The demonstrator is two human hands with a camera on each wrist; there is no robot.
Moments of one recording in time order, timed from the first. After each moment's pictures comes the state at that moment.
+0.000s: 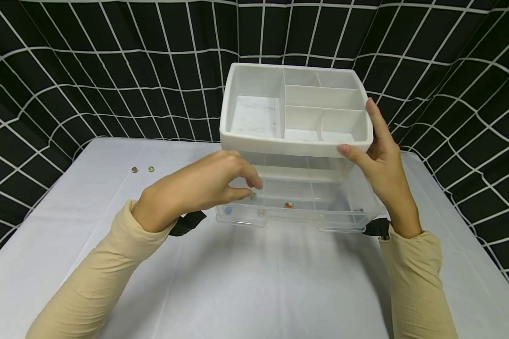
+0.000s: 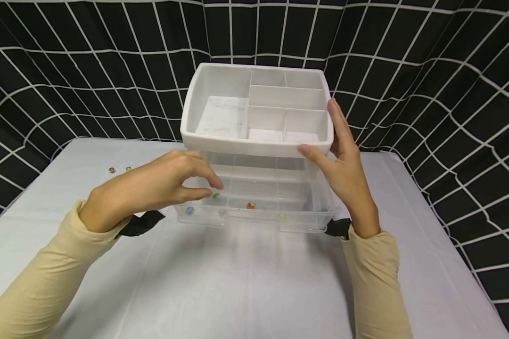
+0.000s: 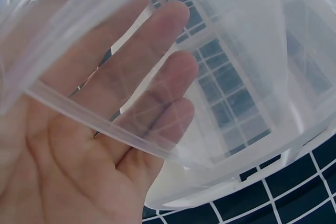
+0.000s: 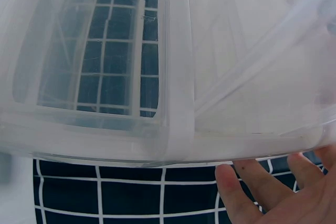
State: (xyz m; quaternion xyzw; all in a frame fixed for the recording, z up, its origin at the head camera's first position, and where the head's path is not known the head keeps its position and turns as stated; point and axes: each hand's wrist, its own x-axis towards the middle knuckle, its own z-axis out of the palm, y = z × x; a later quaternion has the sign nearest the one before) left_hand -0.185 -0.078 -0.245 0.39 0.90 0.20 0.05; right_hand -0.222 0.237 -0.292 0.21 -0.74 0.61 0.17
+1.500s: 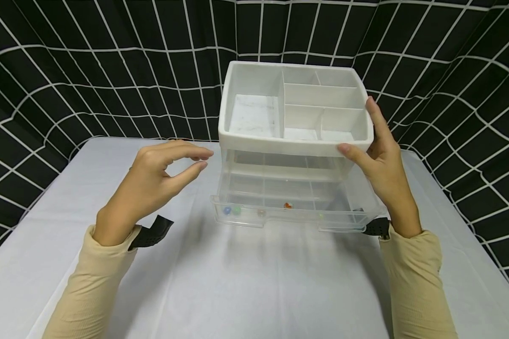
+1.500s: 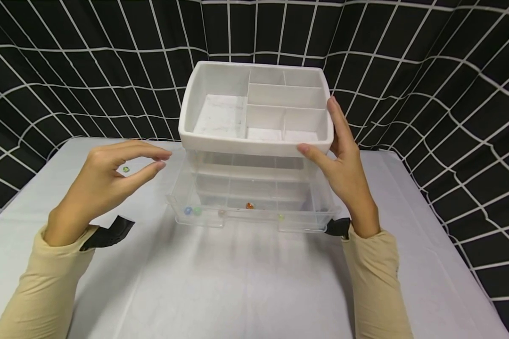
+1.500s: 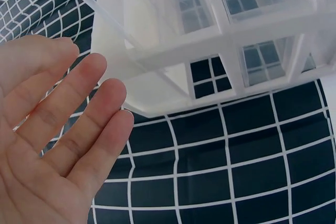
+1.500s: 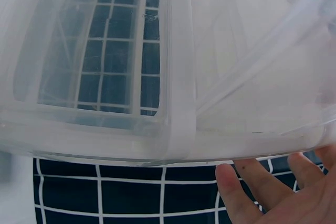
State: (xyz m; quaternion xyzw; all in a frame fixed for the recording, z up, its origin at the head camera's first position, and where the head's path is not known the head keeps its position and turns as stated) left_hand -0.185 -0.143 -0.283 0.35 0.82 0.36 -0.26; right_hand -0.222 0.237 -0.292 0.21 -0.74 0.61 0.17
